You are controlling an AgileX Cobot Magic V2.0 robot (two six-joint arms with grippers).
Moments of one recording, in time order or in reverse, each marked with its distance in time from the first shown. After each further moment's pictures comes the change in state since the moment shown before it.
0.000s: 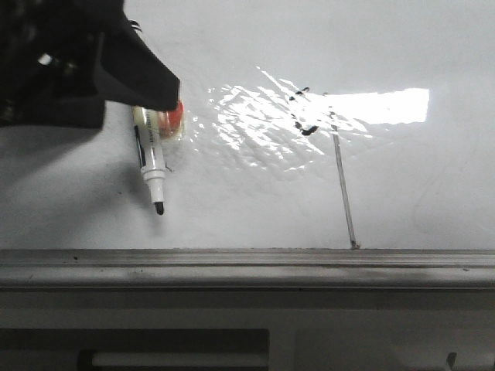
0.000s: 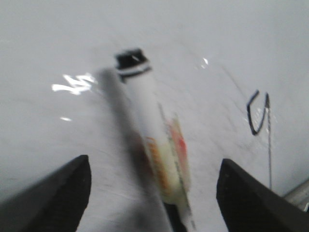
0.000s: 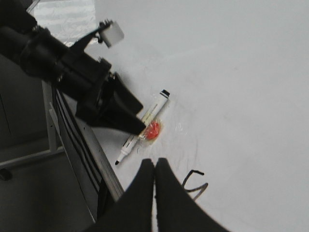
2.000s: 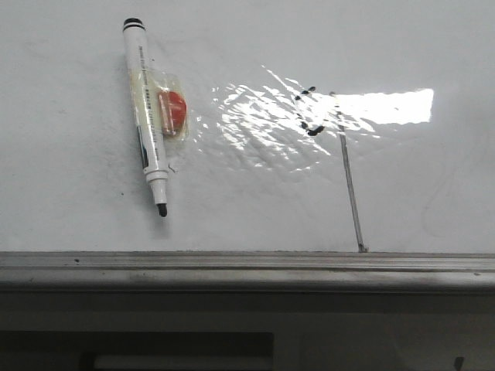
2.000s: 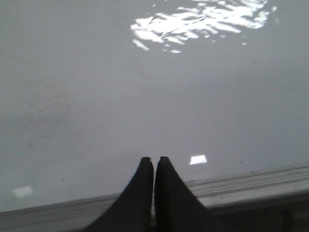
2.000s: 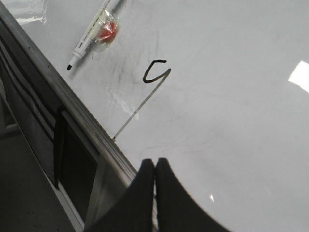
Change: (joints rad) left arm 0.625 -1.101 0.588 1.555 0.371 -1.083; right arm 0.000 -0.512 0.492 -0.295 0.033 0.212
